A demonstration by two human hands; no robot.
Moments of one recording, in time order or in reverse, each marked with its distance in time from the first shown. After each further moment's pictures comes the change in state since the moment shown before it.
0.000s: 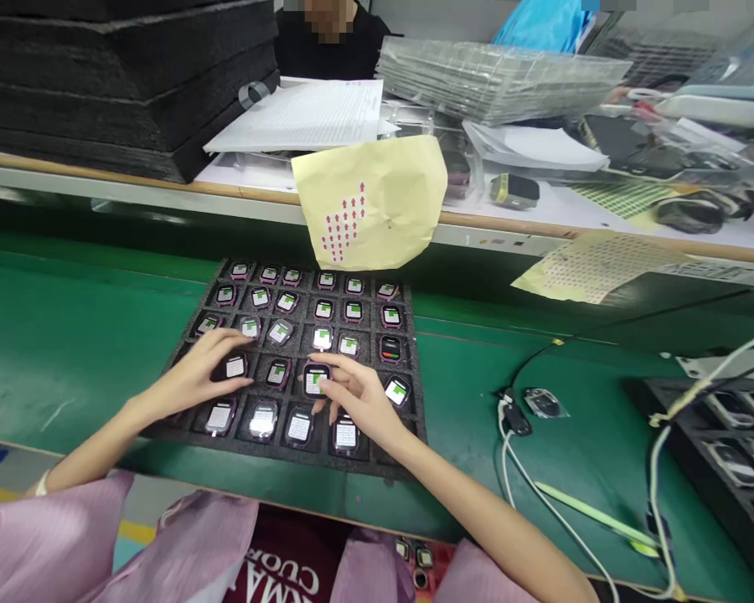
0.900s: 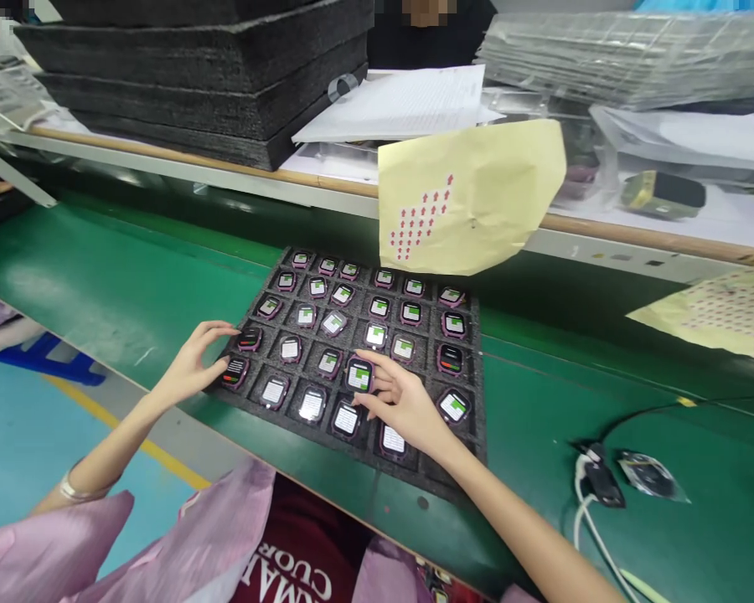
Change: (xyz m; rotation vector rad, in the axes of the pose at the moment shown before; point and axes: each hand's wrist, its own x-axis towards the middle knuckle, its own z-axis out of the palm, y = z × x) left_hand -0.082 -0.024 -0.005 -0.288 0.378 -0.434; right_hand 0.015 0.010 -0.011 -0.240 -0.156 0.007
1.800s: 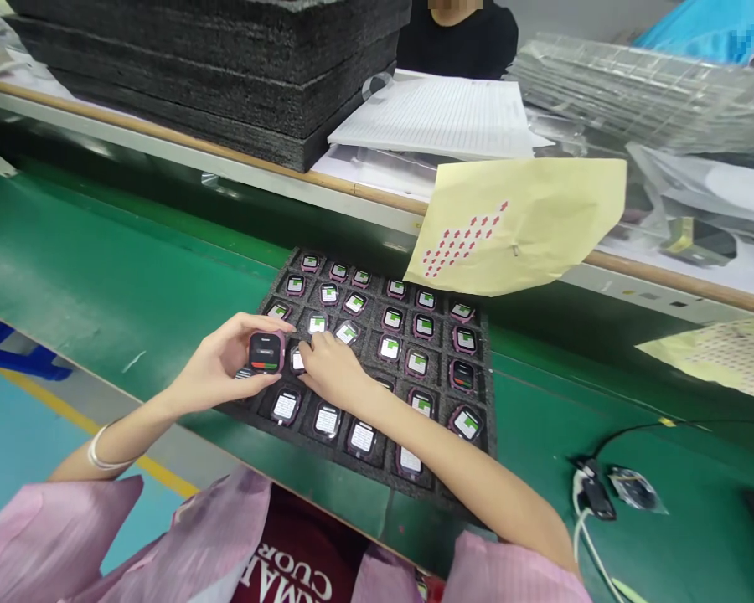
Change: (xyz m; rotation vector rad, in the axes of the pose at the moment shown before) left_hand 0.032 0.077 0.003 -0.689 -0.201 0.194; right_hand 0.112 -0.015 0.081 -1.169 -0.278 -0.291
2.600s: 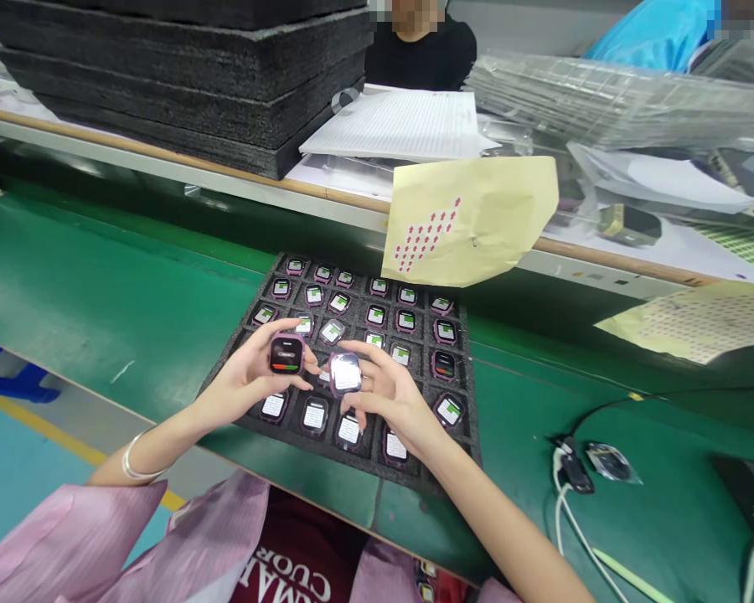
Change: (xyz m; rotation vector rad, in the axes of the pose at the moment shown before) left_hand 0.005 0.010 0.052 -0.434 -0.050 -0.195; right_hand -0.105 0.004 -0.042 1.515 0.262 0.268
